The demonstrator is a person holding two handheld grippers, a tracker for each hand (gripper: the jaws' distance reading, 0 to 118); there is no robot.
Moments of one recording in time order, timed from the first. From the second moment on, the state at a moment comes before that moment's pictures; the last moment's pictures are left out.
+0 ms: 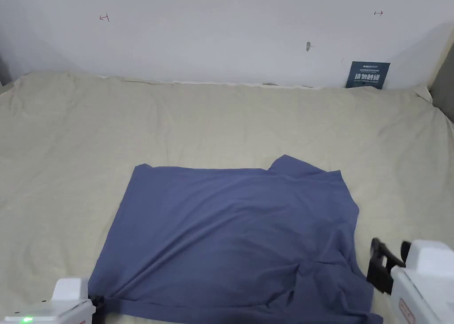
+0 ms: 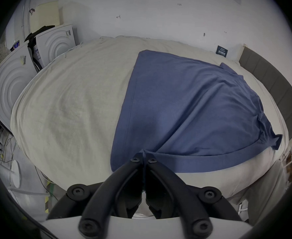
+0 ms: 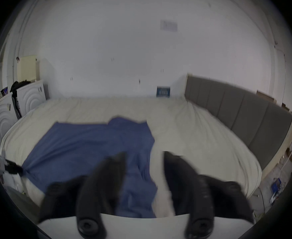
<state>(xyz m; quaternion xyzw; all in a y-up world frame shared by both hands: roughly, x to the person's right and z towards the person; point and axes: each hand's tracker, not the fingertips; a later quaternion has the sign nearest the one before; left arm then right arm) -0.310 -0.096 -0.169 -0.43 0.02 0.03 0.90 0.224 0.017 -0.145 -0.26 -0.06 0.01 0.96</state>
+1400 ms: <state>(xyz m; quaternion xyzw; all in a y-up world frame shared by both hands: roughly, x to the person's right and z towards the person) -0.308 -0.056 -0.361 -0.40 0.06 0.04 0.91 0.240 -0.067 -0.337 -0.39 -0.06 0.00 0.92</state>
